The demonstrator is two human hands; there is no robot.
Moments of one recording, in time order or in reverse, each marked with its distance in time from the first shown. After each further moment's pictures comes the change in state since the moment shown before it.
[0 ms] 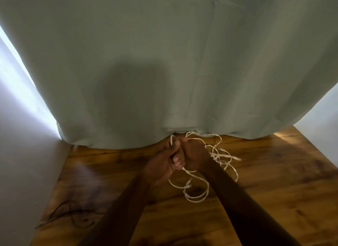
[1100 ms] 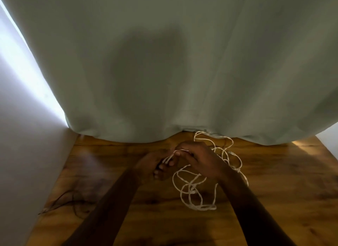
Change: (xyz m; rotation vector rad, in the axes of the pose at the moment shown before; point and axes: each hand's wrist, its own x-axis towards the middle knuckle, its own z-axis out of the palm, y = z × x) left_hand -0.004 0.022 -0.067 0.158 -0.049 -0.468; right_hand 0.007 -0.009 -0.015 0.406 -0.026 -0.257
